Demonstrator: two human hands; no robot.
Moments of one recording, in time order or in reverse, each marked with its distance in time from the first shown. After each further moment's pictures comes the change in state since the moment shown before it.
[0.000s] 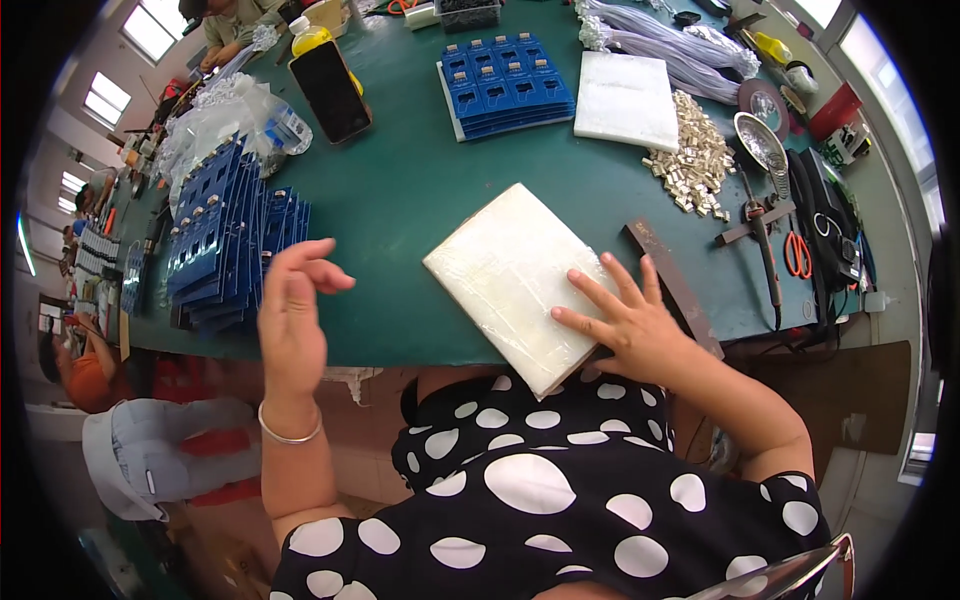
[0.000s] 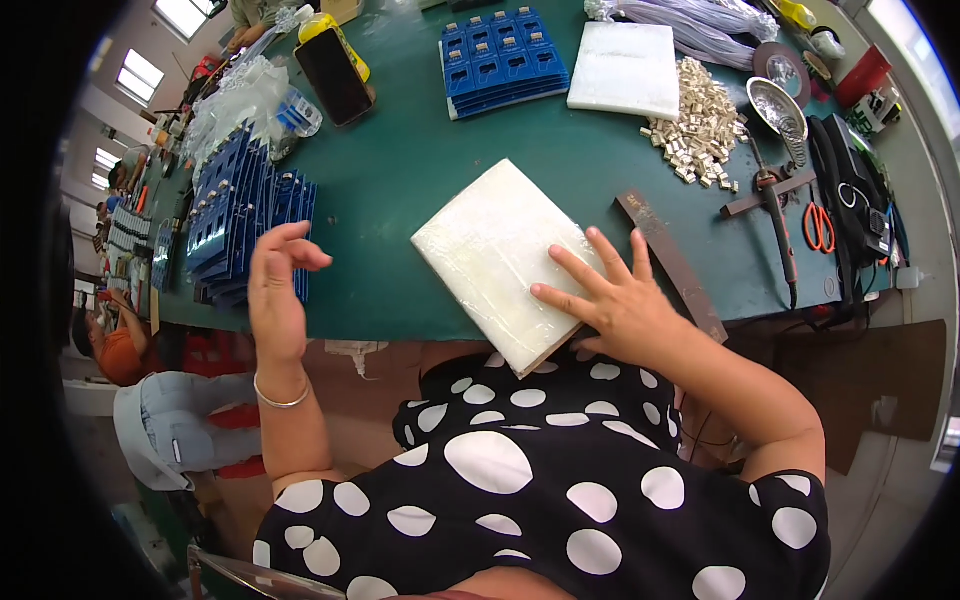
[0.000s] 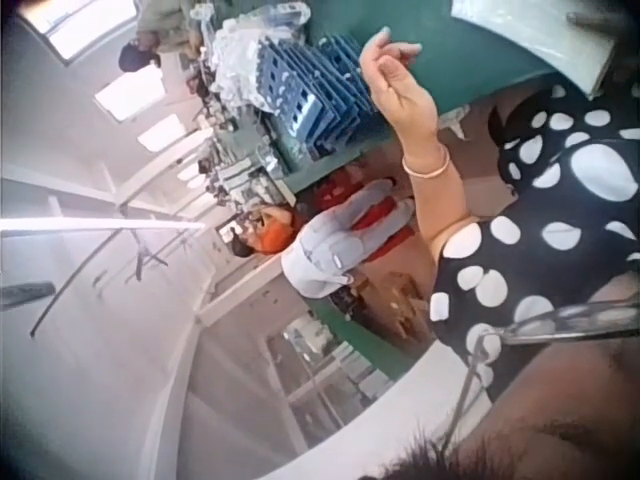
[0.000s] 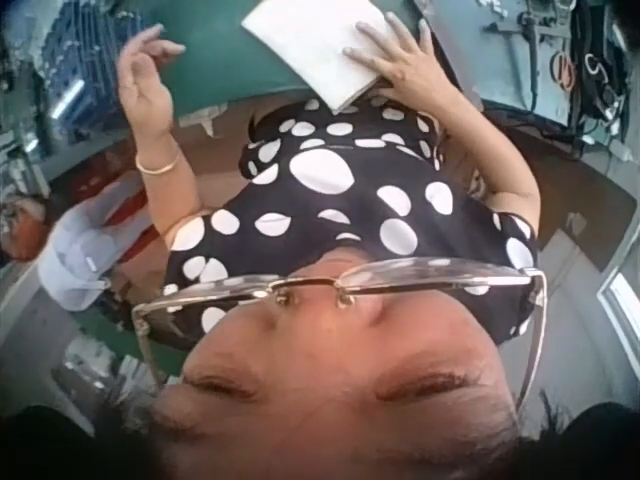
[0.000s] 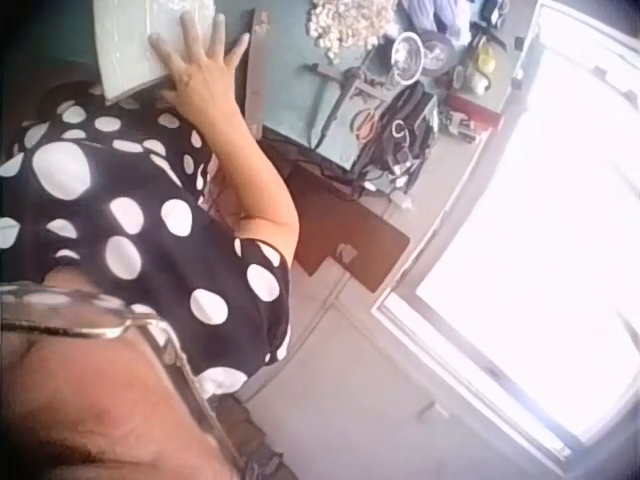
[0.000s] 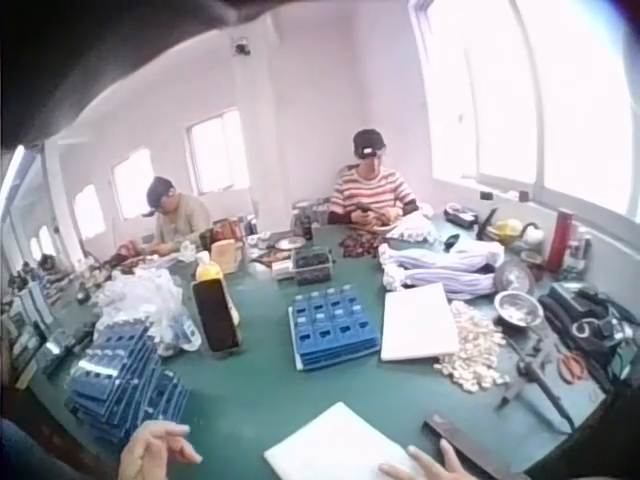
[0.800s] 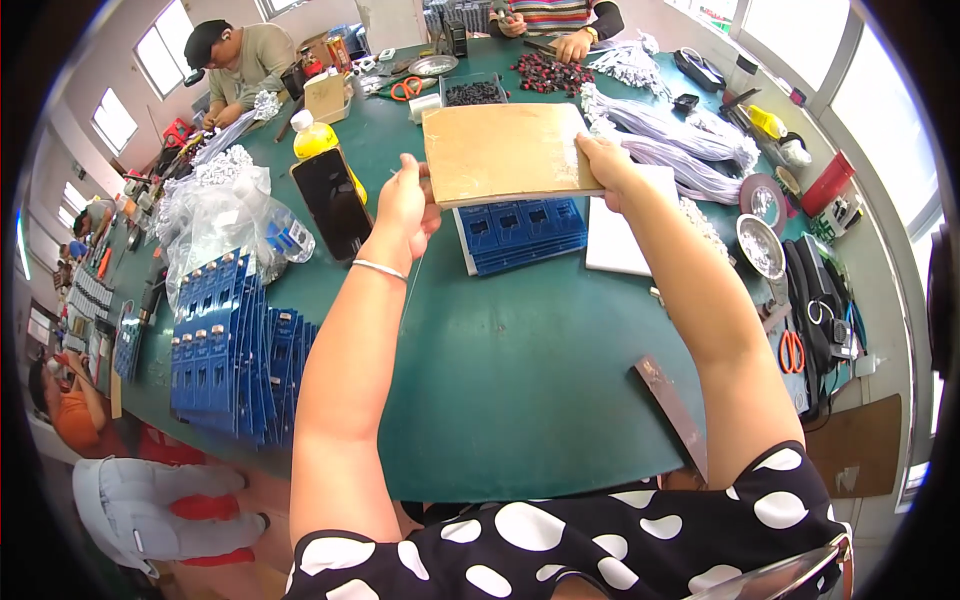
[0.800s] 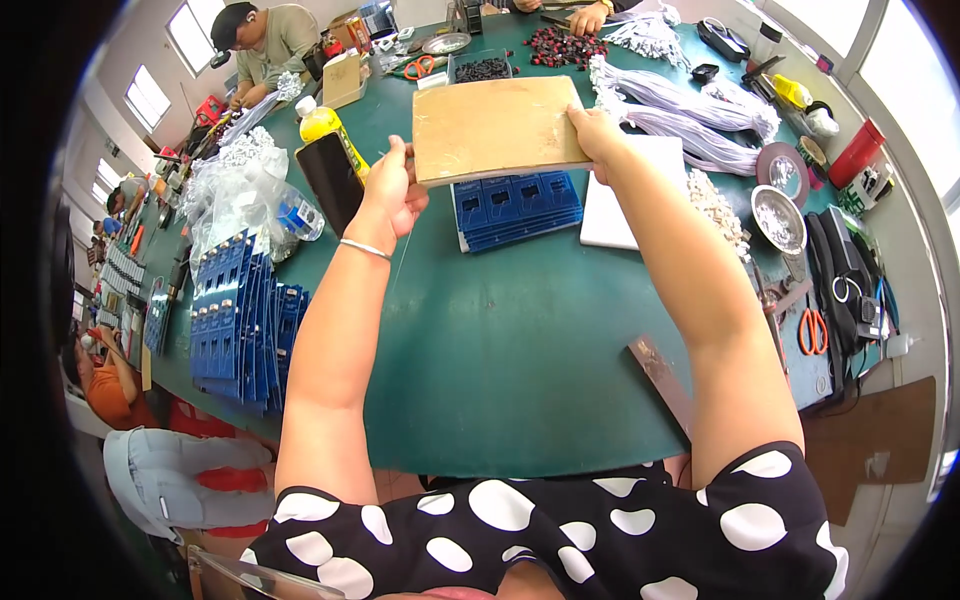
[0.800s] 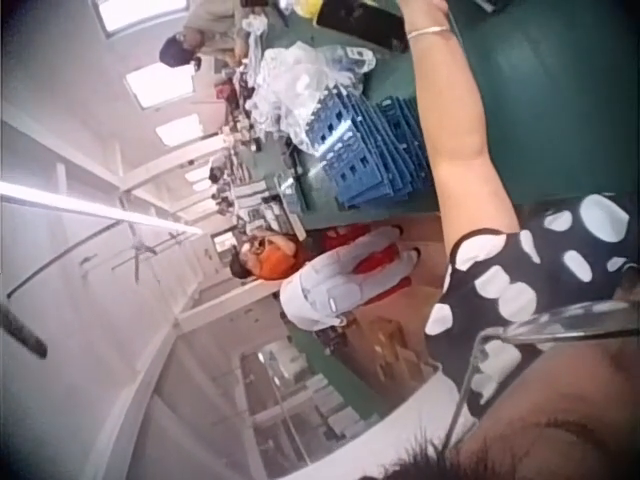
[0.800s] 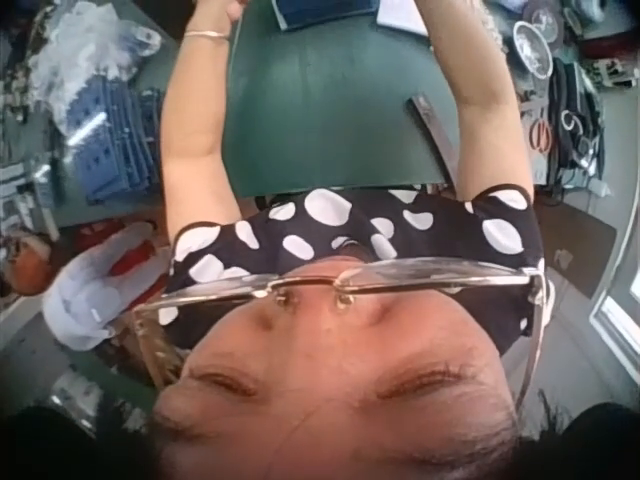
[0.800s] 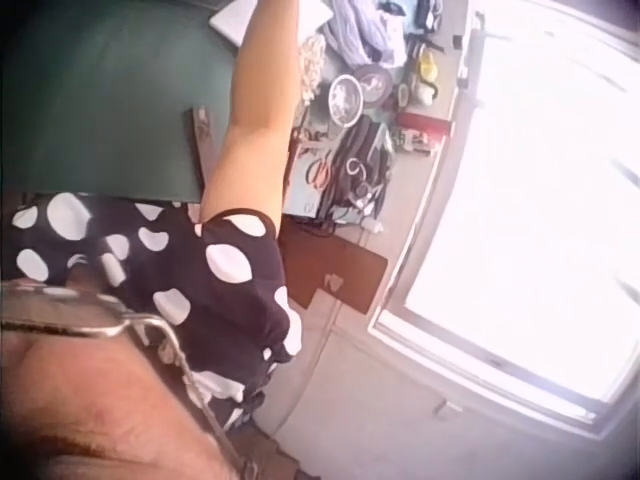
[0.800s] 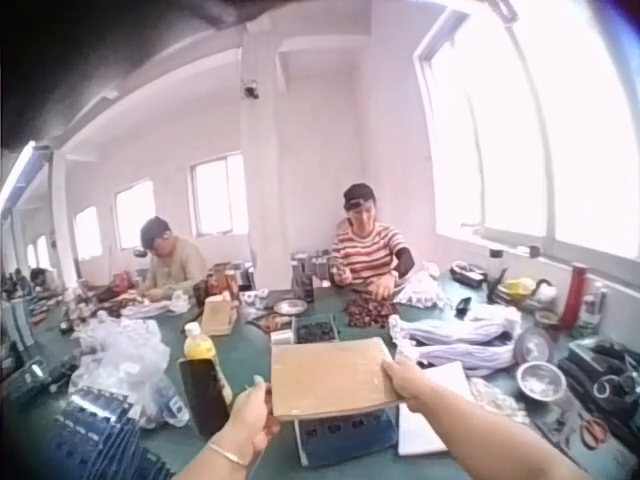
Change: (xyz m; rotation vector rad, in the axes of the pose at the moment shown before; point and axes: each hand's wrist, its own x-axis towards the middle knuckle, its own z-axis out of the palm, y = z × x) left_hand 0.265 -0.084 0.120 -0.770 -0.040 -0.658; right_hand 0.269 0.233 -0.067 1.406 0.605 0.844
